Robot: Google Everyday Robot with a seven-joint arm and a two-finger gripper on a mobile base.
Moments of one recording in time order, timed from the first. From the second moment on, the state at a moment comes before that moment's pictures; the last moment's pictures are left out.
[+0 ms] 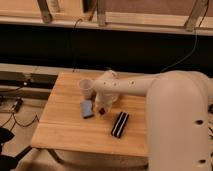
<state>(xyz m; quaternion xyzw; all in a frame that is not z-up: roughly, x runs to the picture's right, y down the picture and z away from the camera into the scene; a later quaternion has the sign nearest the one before) -0.014 0.112 0.849 -0.24 0.21 0.74 0.59</state>
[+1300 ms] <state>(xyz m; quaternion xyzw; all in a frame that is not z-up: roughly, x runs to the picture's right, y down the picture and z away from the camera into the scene) -0.105 0.108 0.768 -0.34 0.07 0.65 0.67</state>
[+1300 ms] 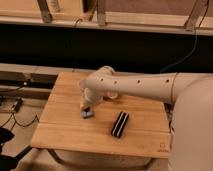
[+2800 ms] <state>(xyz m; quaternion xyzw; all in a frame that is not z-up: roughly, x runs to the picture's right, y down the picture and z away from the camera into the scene) -0.140 0.144 0.818 -0.36 0.11 0.62 0.69</state>
